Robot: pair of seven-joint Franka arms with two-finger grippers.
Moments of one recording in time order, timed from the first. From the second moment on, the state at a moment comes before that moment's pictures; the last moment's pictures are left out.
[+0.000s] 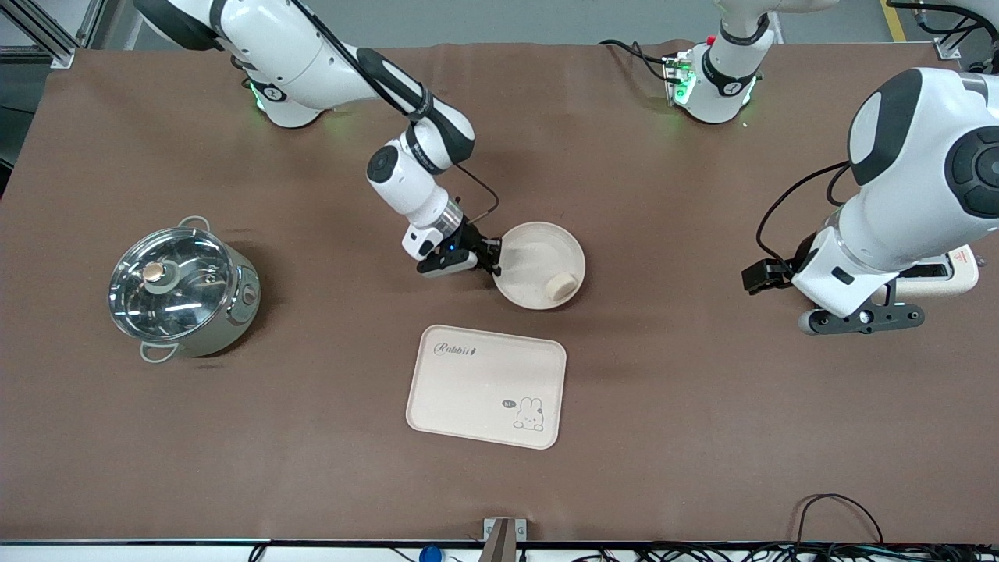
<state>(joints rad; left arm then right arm) -0.06 0.31 -0.19 -1.41 0.09 1.64 -0.29 0.39 0.66 0.49 -2.13 0.48 3.27 0.24</state>
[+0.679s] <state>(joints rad) -0.07 0.31 -0.19 -1.41 0.09 1.64 -0.29 0.37 0.62 0.44 -2.02 0.49 3.04 0.24</state>
